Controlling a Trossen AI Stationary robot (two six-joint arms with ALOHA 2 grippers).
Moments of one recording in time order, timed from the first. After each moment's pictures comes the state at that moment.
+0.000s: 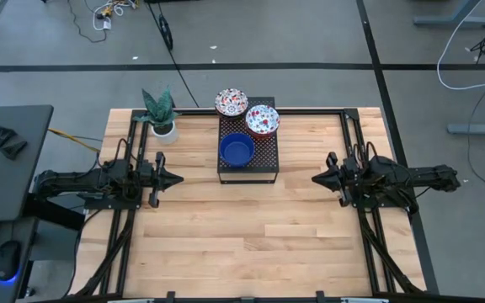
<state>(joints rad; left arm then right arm) 0.01 0.01 0.01 0.05 -0.01 -0.08 0.05 0.00 0.02 0.08 -0.04 0.25</state>
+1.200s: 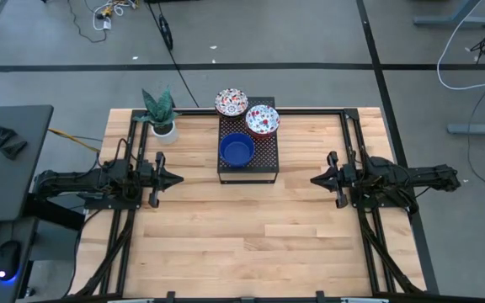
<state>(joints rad) 0.01 0.01 0.01 0.05 -0.01 -0.08 0.05 0.01 0.02 0.02 -0.03 -0.01</state>
